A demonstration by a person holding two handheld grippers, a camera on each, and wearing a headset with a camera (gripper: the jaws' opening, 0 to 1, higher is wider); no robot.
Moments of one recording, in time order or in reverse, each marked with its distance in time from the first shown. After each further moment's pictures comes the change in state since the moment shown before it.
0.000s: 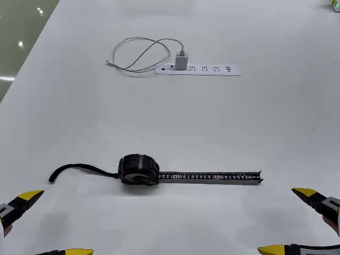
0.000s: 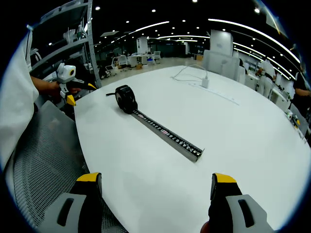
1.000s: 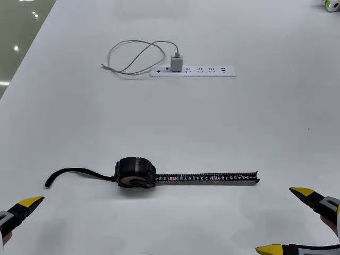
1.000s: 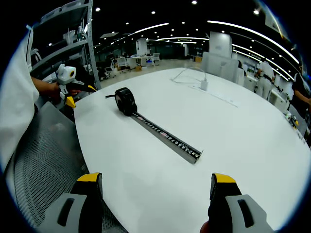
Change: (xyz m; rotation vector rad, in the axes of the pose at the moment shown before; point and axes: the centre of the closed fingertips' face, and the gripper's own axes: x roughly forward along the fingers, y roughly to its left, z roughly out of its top) left arm 0.003 -0.005 0.005 -0.005 -0.009 -0.014; right arm -0.003 -0.001 0.003 -0.003 -0.015 -0.010
